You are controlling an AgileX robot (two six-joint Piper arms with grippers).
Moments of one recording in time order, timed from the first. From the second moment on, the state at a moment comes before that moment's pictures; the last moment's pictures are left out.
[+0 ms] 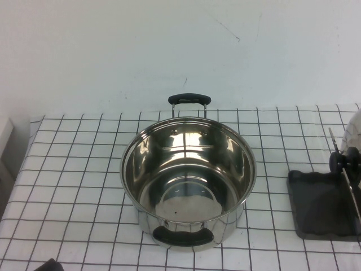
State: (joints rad) right arm -0.04 -0.01 0.03 0.03 0.41 -0.02; left arm -0.21 0.07 -0.06 1.76 -0.47 -1.84
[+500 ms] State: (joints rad) right arm -0.04 -0.01 0.03 0.02 0.41 -0.01; left arm -0.21 0.07 -0.06 1.78 -0.61 -1.84
